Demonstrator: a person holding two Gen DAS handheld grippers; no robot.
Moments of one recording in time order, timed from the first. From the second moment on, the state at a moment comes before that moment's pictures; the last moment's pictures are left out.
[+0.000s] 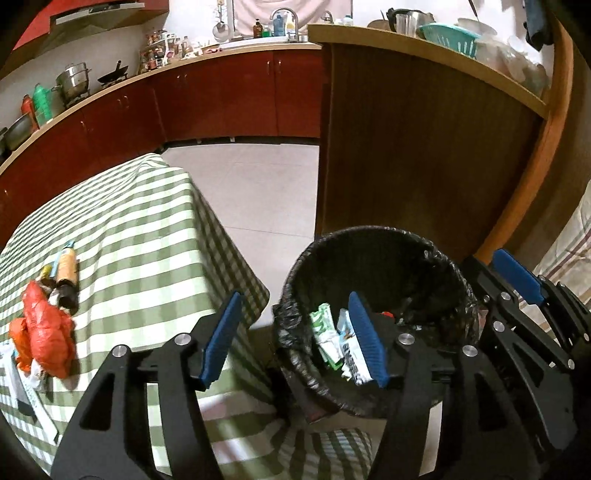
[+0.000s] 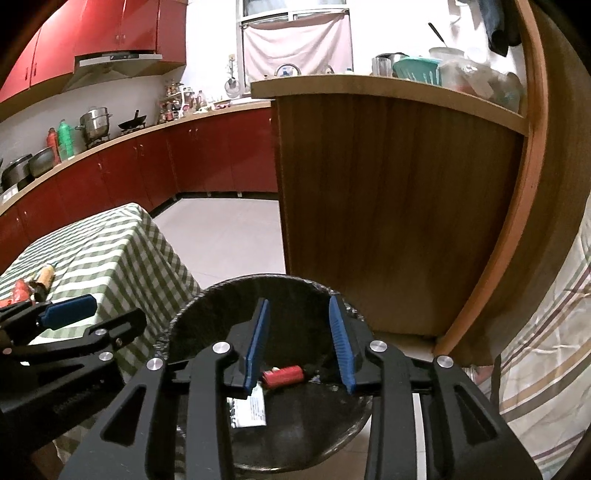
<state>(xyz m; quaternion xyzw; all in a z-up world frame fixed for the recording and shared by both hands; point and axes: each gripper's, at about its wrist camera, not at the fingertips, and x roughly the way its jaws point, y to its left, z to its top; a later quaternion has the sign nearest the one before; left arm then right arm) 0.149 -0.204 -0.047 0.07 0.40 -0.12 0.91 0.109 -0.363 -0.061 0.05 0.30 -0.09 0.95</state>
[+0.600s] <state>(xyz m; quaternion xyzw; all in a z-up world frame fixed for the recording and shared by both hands) 0.096 -0.049 -0.011 0.05 0.38 -0.02 0.92 0.099 -0.234 -0.044 0.04 0.30 0.04 0.95</state>
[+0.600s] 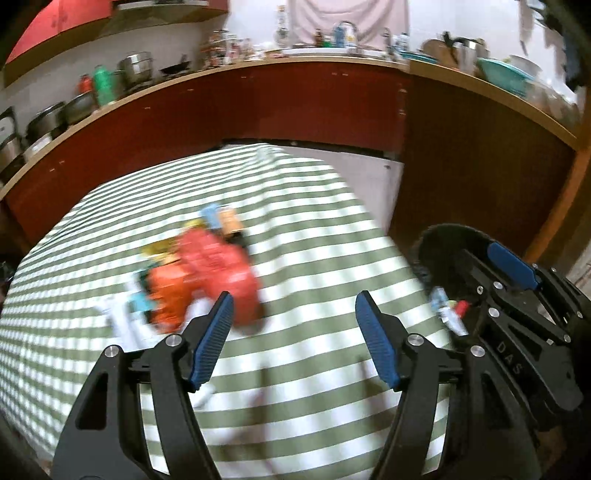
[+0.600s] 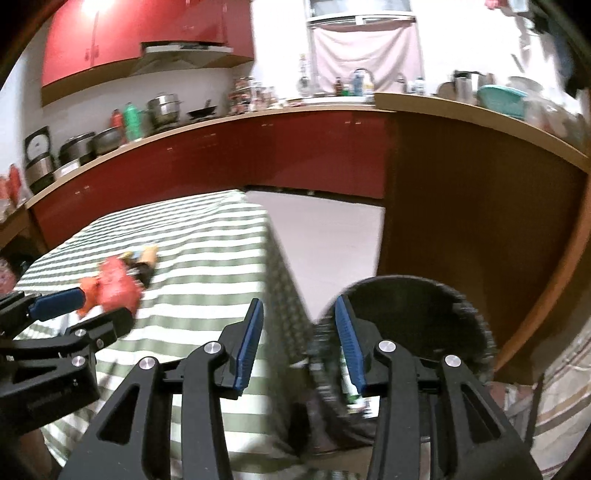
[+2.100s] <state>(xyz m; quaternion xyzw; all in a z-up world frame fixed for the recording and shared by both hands) 0.082 0.122 -0.052 -0.05 0.43 0.04 0.90 0.094 -0.080 -0.061 -0.02 0.34 0.16 0.92</state>
